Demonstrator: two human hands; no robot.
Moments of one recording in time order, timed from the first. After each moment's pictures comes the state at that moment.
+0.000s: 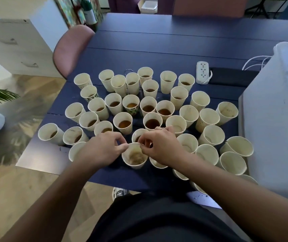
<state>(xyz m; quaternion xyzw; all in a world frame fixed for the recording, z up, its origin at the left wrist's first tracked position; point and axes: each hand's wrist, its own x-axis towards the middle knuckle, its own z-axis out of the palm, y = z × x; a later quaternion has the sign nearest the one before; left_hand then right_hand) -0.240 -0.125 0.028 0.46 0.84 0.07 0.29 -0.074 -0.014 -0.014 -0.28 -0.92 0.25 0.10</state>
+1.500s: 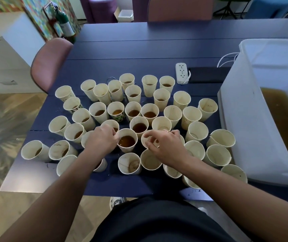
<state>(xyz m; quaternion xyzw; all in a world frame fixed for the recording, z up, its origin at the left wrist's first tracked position) -0.244 -0.063 -0.005 0.43 0.88 0.04 0.20 -0.036 -0.001 -0.035 -0.41 -0.86 0.27 0.15</state>
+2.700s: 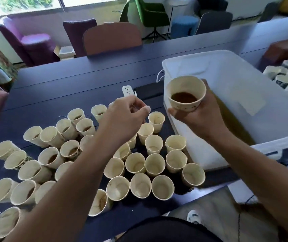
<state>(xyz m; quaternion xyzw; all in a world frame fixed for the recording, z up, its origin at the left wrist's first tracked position) -0.086 0.031 0.133 0.64 0.65 0.32 0.25 0.121 0.052 0.105 -0.52 -0.68 0.25 0.46</state>
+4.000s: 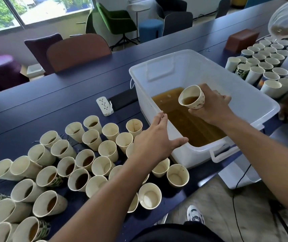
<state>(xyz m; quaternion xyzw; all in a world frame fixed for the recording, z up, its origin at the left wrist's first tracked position) 0.033 0.045 0.078 0.79 0.57 0.06 0.22 0.254 0.098 0.063 -0.72 -0.66 0.04 0.22</state>
